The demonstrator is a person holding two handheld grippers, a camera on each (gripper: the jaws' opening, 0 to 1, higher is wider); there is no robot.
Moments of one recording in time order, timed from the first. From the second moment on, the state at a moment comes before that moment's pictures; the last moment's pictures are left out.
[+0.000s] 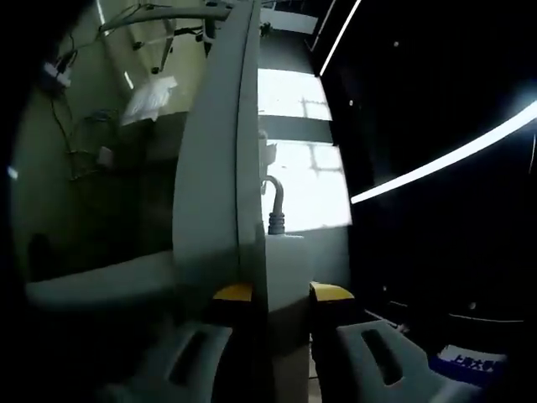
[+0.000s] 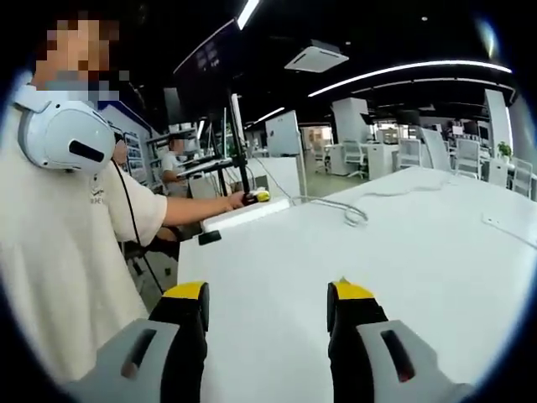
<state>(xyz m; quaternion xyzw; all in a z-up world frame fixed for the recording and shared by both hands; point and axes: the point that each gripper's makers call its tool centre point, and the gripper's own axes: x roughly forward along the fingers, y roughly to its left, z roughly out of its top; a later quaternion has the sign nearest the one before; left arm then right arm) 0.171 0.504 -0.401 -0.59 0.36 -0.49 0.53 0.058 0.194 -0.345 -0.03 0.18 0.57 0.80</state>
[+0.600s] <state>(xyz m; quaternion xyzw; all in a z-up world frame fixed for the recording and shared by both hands) 0.160 0.520 -0.411 -0.60 0.35 -0.48 0.54 0.050 0.200 -0.345 -0.03 0.18 0.58 0.80</state>
